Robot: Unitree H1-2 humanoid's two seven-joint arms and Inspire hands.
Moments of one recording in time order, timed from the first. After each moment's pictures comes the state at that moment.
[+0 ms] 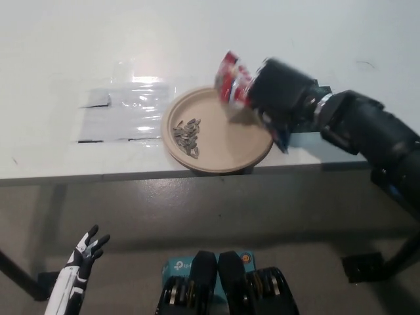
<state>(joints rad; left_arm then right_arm) 0.20 0.17 0.00 -0.18 0.07 -0.14 -0.08 -1.15 -0.30 0.80 1.11 -1.23 -0.33 -0.42</state>
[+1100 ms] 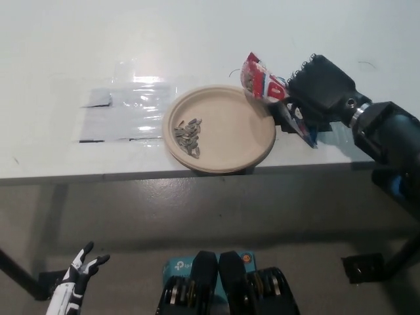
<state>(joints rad) 0.25 0.17 0.01 -0.18 0.07 -0.15 -0.08 -1.13 -0.34 0.91 1.27 -1.15 -0.31 -0.64</state>
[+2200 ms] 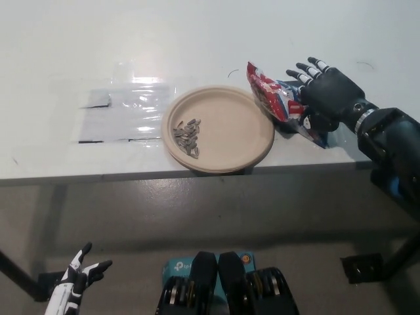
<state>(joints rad) 0.25 0.17 0.02 -0.16 0.07 -0.14 -0.08 -1.08 -0.35 0.76 1.18 -1.04 -0.30 -0.31</state>
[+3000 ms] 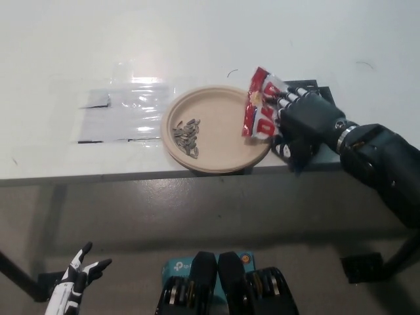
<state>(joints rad) 0.25 0.17 0.02 -0.16 0.07 -0.14 -0.08 -0.90 -0.42 0.70 0.60 -0.86 -0.17 0.16</state>
